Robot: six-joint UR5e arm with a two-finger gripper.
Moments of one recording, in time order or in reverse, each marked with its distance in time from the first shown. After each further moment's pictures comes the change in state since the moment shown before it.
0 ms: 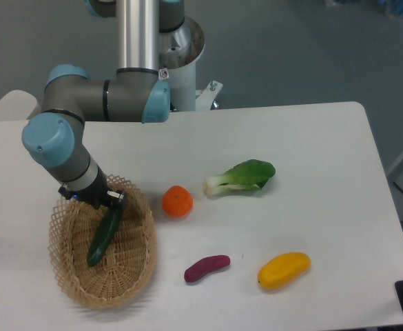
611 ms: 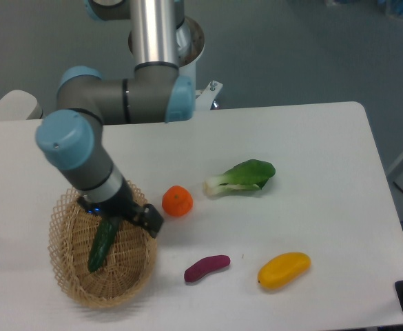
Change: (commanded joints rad) arm 0.190 0.003 0.172 0.031 -0.003 0.450
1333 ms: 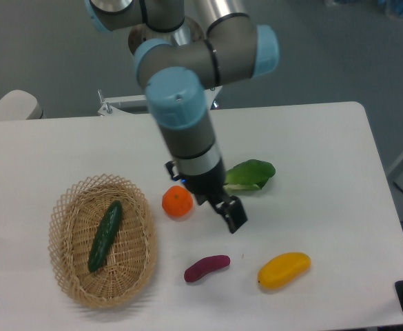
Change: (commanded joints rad) arm 0.242 0.095 -0.023 -0.024 -0.087 0.752
